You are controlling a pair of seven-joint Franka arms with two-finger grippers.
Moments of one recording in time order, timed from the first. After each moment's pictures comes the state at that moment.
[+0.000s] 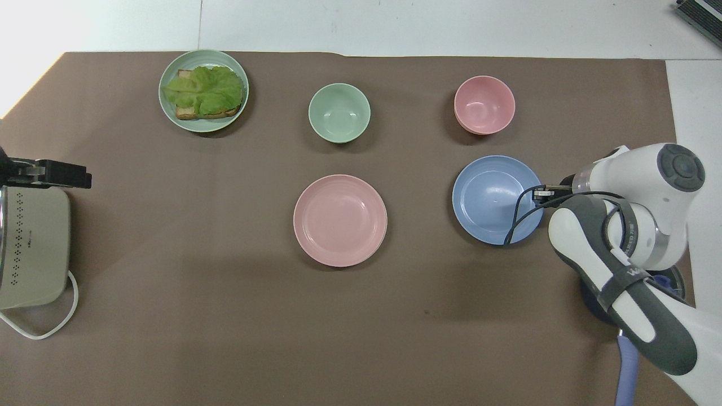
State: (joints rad) left arm -0.19 -0.08 0.15 -1.73 -0.02 1.76 0.04; right arm 0.03 0.23 -0.07 -2.09 0.12 2.34 0.02
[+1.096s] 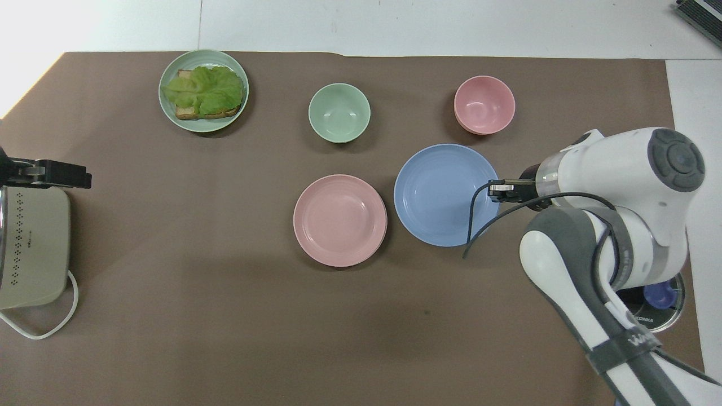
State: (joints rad) left arm -0.19 -0.08 0.15 -1.73 -0.02 1.76 0.04; right arm 0.05 0.07 0.14 -2.01 0.18 2.17 0.20
